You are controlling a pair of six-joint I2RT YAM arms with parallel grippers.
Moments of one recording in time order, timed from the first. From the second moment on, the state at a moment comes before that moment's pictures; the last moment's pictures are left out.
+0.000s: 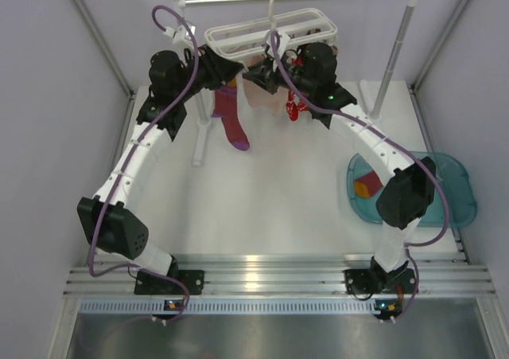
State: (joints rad) left arm -0.27 1.55 1.59 -0.01 0.41 -0.65; right arm 0.56 1.84 1.84 0.06 -0.59 -0.22
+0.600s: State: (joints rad) left arm -0.27 1.58 1.60 -0.03 0.38 -0.68; right arm 0.60 1.84 1.85 -0.01 -0.49 -0.42
